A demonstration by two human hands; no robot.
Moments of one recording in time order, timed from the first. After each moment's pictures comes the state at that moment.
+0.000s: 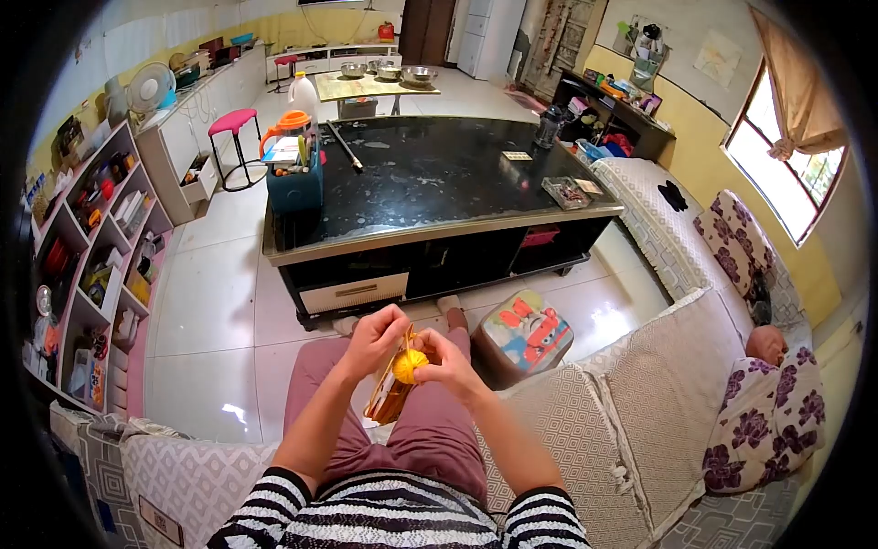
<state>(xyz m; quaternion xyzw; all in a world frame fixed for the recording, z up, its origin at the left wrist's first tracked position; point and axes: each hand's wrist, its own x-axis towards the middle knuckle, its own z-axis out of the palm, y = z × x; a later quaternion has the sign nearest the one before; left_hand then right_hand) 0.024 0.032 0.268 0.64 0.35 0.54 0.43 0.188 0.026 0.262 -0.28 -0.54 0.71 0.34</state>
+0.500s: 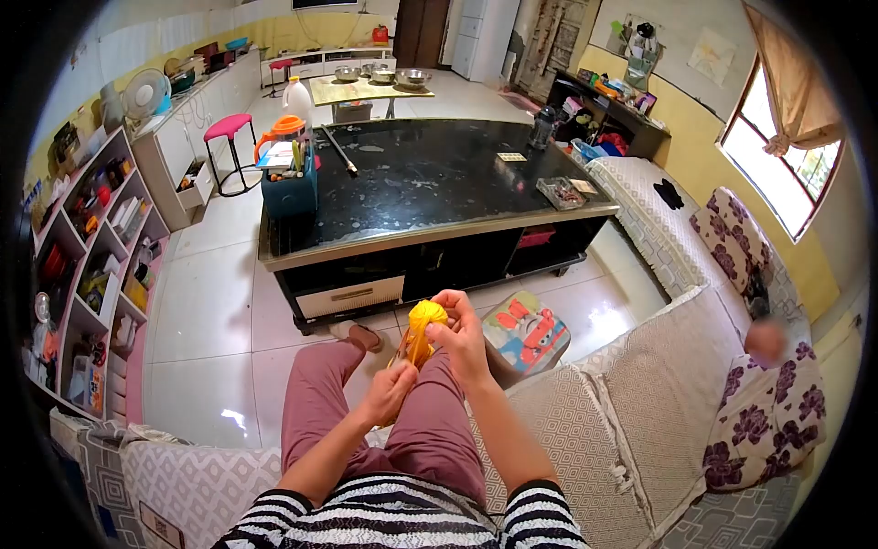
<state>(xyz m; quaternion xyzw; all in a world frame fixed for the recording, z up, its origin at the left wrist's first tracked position) 0.052 -0.005 0.193 0.60 0.40 0.50 0.48 0.181 0.044 0.292 -0.26 -0.50 0.59 0.57</state>
